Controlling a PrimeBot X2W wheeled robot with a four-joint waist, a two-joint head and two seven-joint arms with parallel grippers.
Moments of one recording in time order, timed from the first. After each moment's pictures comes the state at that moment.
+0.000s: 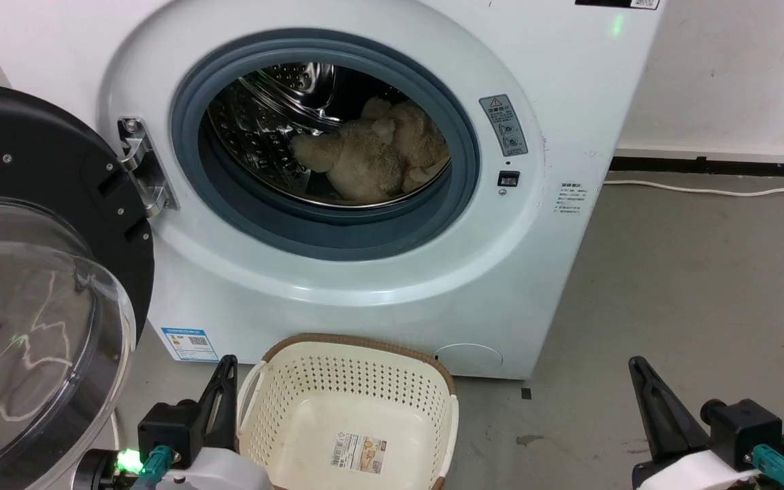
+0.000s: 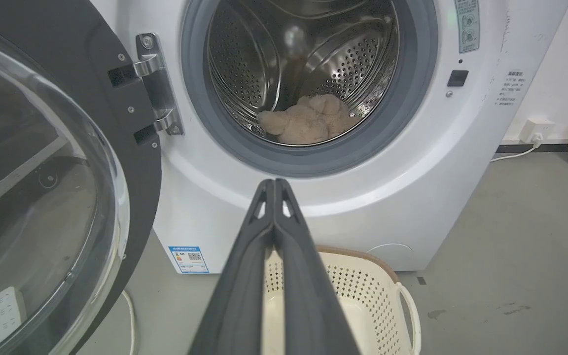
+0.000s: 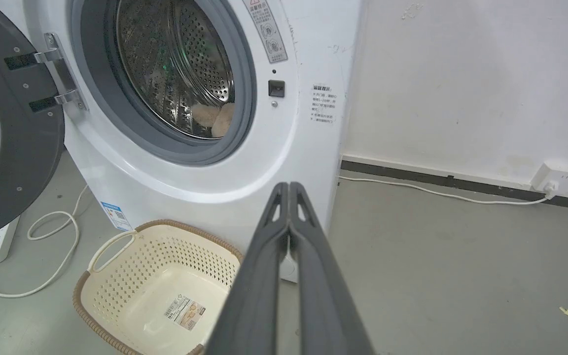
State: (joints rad) left arm 0.04 0.07 -0.04 0.03 -0.04 -0.02 -0.07; right arm 0.07 -0.05 -0.01 -0.01 0.05 0.13 -0.07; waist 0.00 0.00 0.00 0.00
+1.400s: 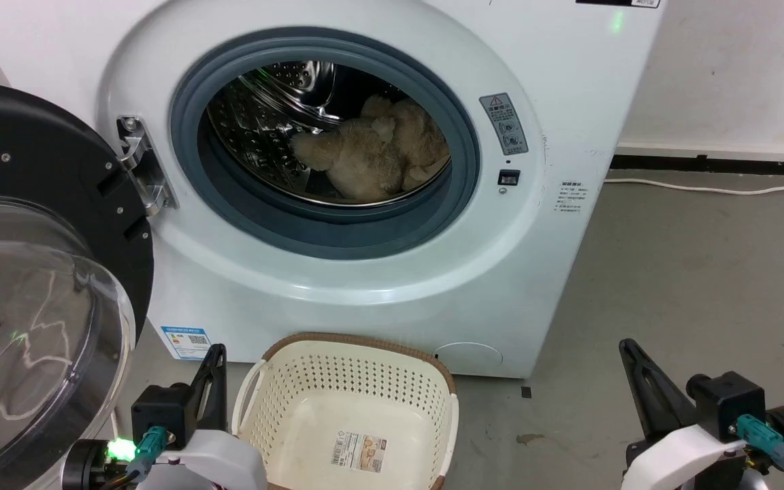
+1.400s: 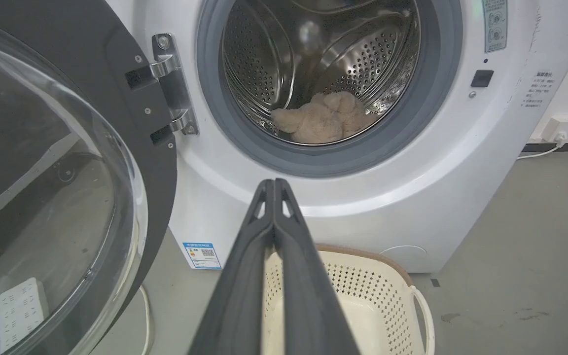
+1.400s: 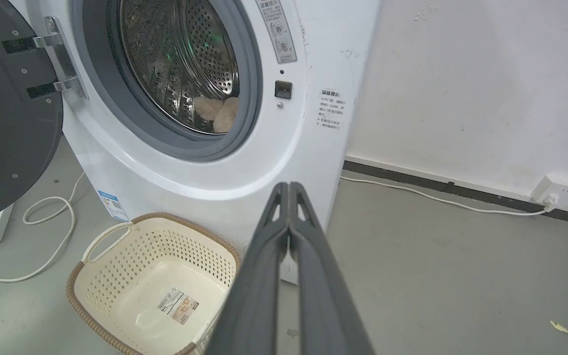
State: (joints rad) left arm 0.02 0.05 0.00 0.01 0.00 0.00 0.00; right arm 0.01 -0.05 0.00 0.00 0.01 0.13 0.00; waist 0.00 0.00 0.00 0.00
